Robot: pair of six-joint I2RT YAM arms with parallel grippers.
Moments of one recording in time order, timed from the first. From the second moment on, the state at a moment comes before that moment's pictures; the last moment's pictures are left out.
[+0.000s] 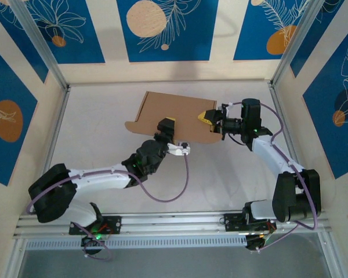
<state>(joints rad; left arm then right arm) -1.00 1.42 0.73 0.66 -0.56 1.50 0.12 1.34 0.87 -0.03 -1.10 1.23</state>
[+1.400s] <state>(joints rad) -0.96 1.87 1.76 -1.18 0.01 0.63 0.09 1.07 1.33 -1.05 -0.55 0.80</state>
